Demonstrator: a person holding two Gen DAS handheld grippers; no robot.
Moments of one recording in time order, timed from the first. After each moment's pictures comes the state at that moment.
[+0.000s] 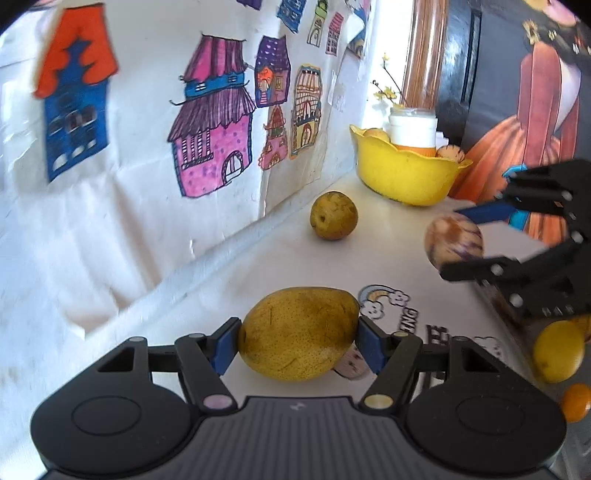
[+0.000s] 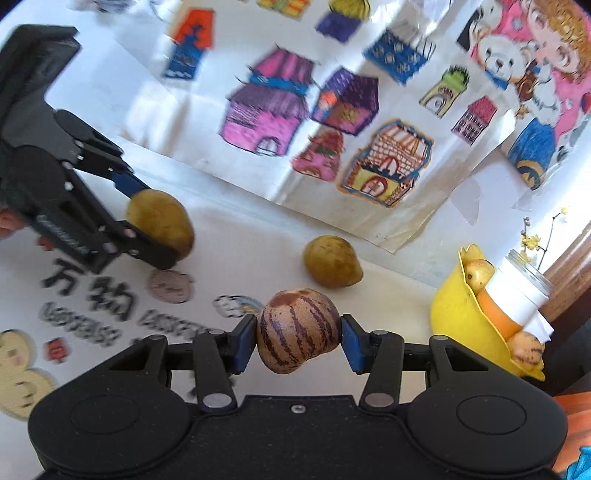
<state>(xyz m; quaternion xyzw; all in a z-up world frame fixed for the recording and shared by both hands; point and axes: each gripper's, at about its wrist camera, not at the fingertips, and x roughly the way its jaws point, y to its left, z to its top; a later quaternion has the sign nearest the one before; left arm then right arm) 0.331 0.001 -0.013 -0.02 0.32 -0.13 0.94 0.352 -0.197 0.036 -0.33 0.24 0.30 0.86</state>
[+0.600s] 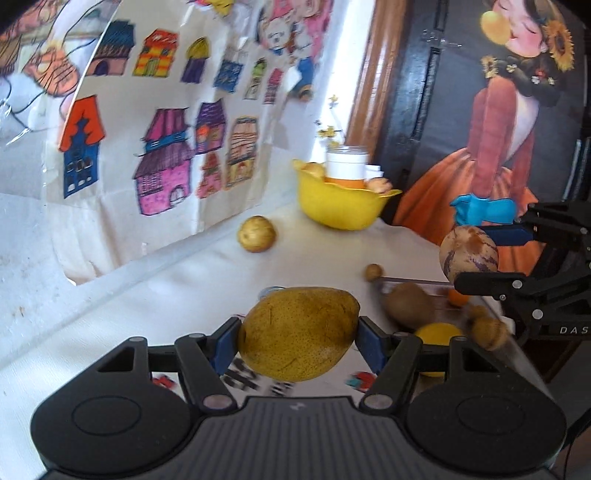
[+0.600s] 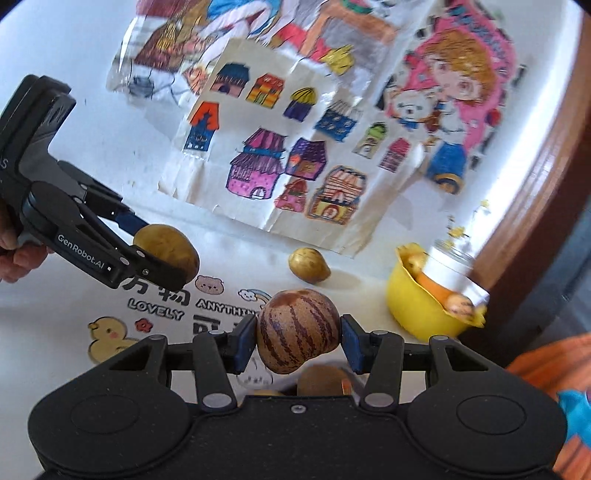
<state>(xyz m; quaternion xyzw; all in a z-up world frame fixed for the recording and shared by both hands) 0.238 -0.041 0.031 -0.06 0.28 -0.16 0.95 0.228 -0.269 0.086 -0.27 0.19 0.26 0.91</state>
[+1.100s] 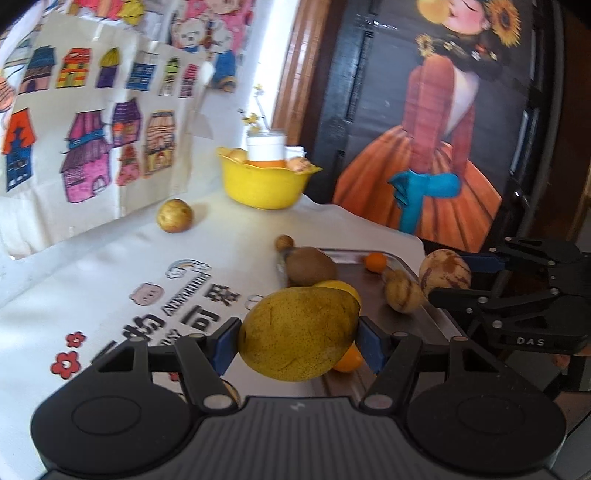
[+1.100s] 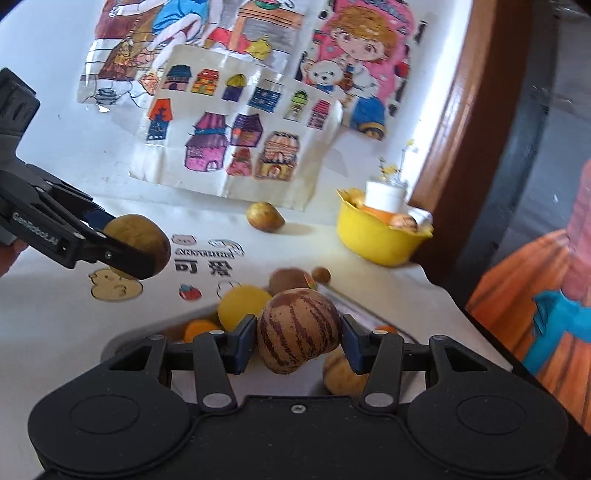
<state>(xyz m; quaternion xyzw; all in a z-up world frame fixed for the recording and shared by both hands) 0.178 -0.109 0.027 -0.03 0.28 -0.23 0.93 0.158 -0.354 0.038 -0.18 0.20 0.19 0.94</state>
